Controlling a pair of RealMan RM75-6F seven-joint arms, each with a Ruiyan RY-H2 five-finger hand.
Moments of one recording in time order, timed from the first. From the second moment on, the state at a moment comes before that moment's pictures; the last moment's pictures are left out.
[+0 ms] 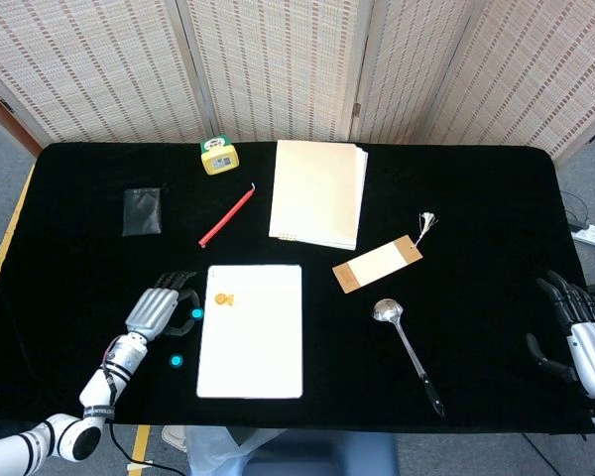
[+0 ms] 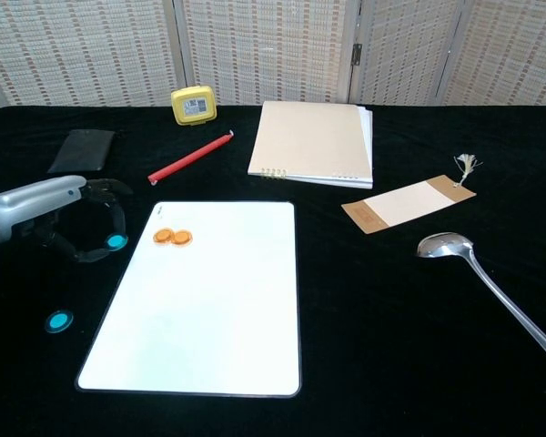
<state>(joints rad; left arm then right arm) -0.57 -1.54 -0.11 -1.34 1.29 0.95 -0.02 0.07 -1.06 0.03 -1.53 -1.57 1.50 0.41</state>
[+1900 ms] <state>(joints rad) -0.43 -1.42 0.08 -1.47 1.52 1.17 0.01 0.08 -1.06 0.03 -1.55 -1.59 1.50 0.40</state>
